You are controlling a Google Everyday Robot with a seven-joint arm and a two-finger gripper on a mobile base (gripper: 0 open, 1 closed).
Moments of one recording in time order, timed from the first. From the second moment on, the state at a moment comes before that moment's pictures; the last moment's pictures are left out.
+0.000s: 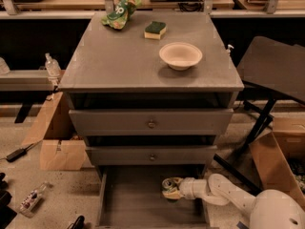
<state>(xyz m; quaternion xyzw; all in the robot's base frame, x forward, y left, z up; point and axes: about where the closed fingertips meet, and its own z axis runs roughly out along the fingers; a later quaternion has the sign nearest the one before) 0.576 -0.093 0.218 -0.46 0.73 0.32 0.39</state>
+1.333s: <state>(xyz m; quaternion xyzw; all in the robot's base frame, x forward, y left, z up) 0.576 -0.102 0.205 -0.45 0.74 0.31 0.40</state>
